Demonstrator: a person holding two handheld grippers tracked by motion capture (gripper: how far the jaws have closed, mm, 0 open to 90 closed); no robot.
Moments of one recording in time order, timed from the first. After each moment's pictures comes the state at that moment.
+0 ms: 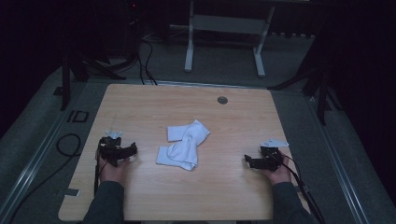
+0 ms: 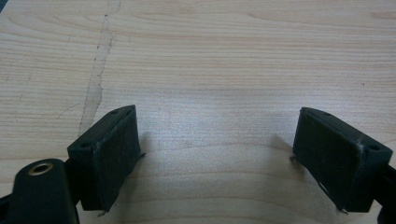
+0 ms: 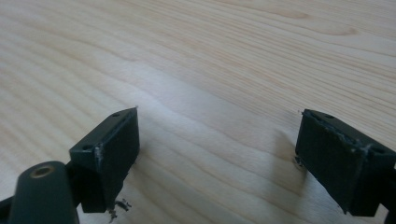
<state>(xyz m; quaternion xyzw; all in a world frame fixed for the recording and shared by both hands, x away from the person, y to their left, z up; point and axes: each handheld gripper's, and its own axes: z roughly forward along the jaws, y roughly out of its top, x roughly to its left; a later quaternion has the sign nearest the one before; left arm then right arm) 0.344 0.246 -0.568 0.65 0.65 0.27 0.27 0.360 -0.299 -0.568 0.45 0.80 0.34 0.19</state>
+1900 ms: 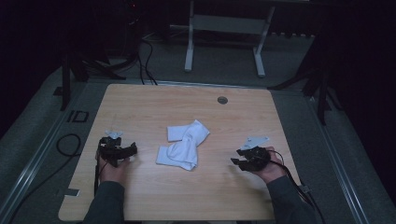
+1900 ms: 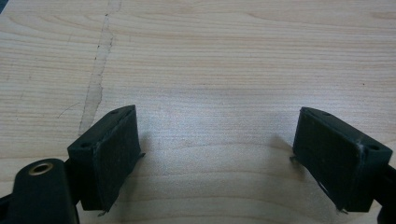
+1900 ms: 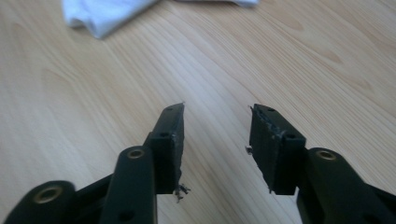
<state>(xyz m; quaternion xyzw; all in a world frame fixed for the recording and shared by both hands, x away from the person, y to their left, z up) 0.343 0.246 -0.568 0.65 0.65 0.27 0.27 0.336 -0.230 -0.504 0.27 0.90 0.31 0.14</state>
